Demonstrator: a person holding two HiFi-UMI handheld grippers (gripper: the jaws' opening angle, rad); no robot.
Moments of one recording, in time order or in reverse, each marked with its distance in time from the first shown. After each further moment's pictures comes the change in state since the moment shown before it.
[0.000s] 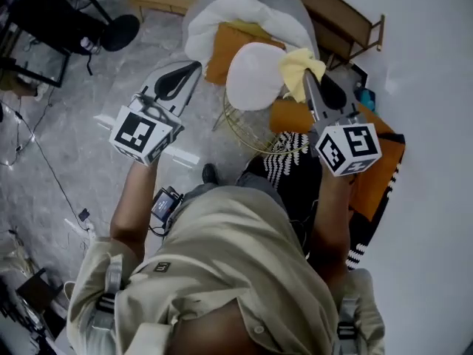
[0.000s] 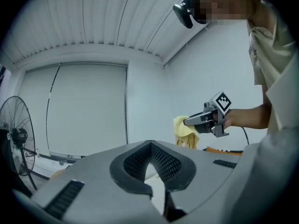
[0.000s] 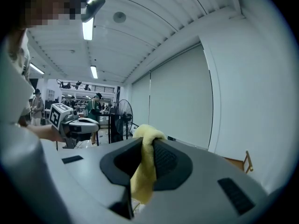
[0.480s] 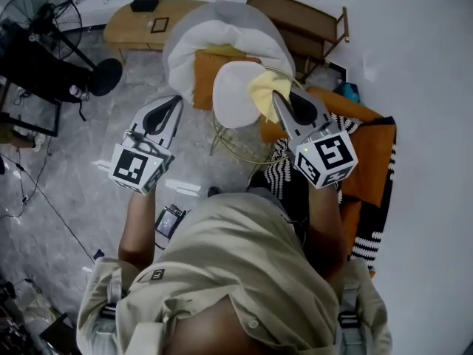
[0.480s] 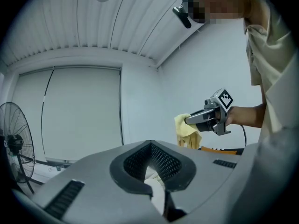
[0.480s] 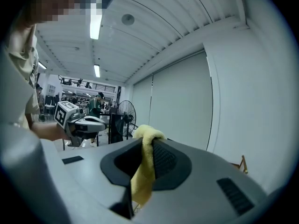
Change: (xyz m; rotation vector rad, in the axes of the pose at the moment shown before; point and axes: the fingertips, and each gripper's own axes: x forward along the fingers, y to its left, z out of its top) left arm -0.018 -0.037 0.027 0.050 -0.012 -0.038; right arm -0.055 0.034 0.014 -0.057 -0.015 -0.006
